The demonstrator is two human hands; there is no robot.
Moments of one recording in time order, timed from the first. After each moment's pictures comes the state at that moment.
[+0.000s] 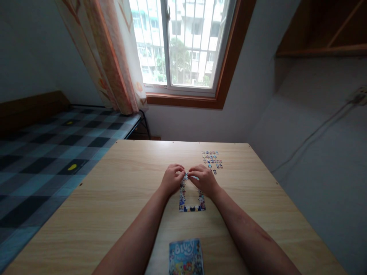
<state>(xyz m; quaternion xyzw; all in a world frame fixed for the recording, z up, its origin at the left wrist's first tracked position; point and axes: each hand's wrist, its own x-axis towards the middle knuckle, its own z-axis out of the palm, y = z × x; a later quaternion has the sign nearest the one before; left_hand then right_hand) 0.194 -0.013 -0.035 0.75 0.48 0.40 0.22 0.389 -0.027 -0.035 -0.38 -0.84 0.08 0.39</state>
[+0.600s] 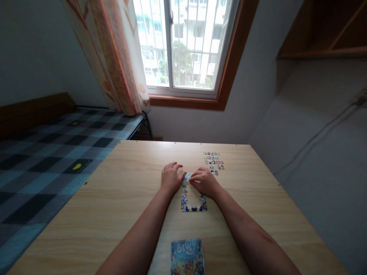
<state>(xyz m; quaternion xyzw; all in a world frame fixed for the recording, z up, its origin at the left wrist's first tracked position) 0.192 -0.014 -0.045 0.72 0.63 0.29 0.06 0.392 -0.026 -0.040 -0.34 -0.87 0.09 0.34</state>
